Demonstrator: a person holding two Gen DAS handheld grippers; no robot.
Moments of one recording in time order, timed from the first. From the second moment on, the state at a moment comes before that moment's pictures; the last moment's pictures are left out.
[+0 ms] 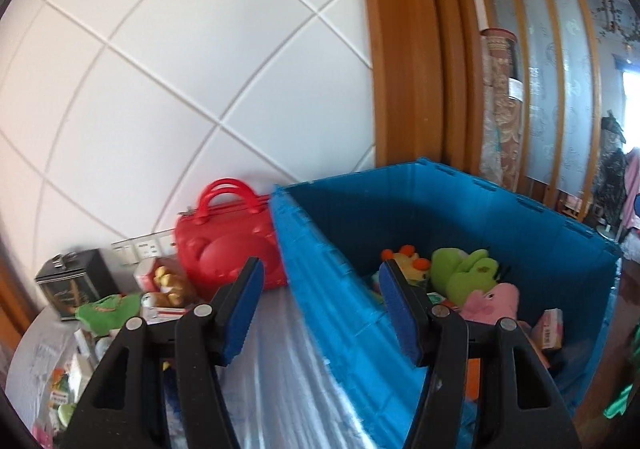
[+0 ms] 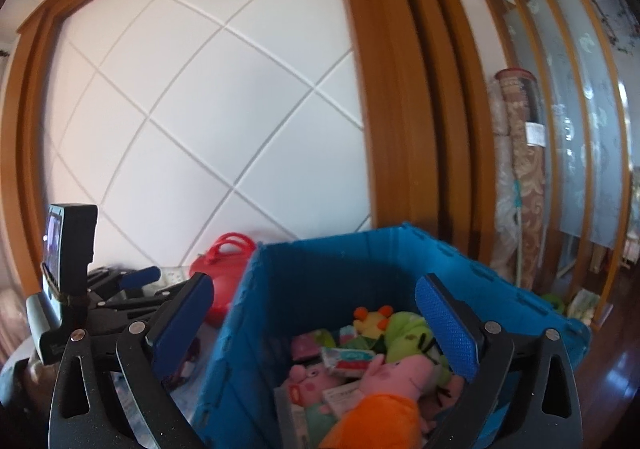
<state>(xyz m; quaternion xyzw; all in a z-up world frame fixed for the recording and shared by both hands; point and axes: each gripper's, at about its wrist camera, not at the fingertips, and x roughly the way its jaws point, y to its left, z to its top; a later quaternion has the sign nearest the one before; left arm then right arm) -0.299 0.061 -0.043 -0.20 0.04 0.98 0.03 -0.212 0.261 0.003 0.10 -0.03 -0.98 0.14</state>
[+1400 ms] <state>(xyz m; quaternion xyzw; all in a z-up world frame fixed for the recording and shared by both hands) -0.102 -0.404 -0.171 -0.28 0.02 0.93 -0.22 -0.141 -0.119 -0.126 0.25 0.04 -0.91 0.33</state>
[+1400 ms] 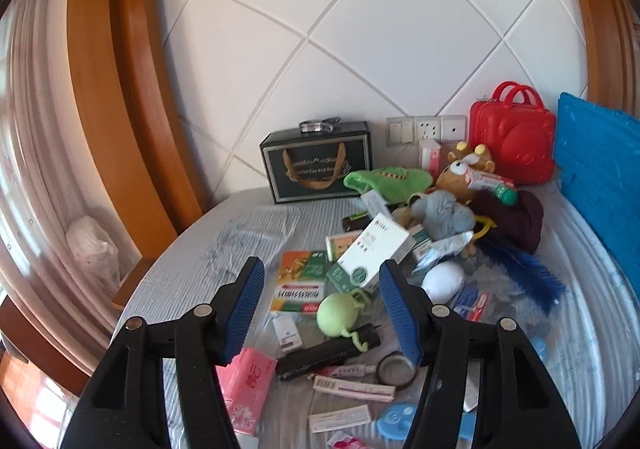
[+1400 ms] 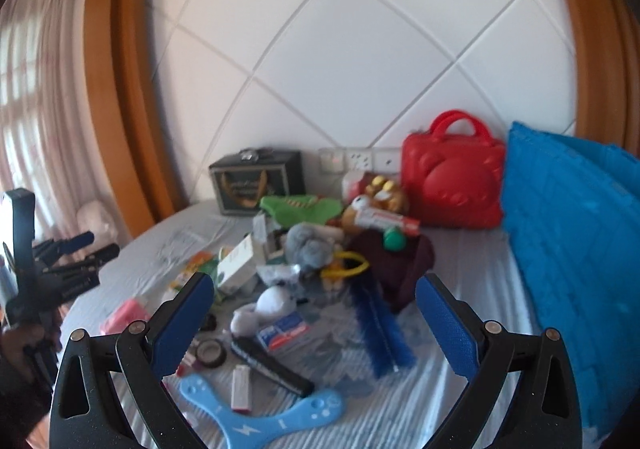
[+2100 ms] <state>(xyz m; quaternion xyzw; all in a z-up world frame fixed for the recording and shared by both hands) -0.096 -0.421 -0.327 -0.45 -0.13 0.85 -0.24 -0.207 -0.233 -0.279 0.41 0.21 -0.73 0.50</state>
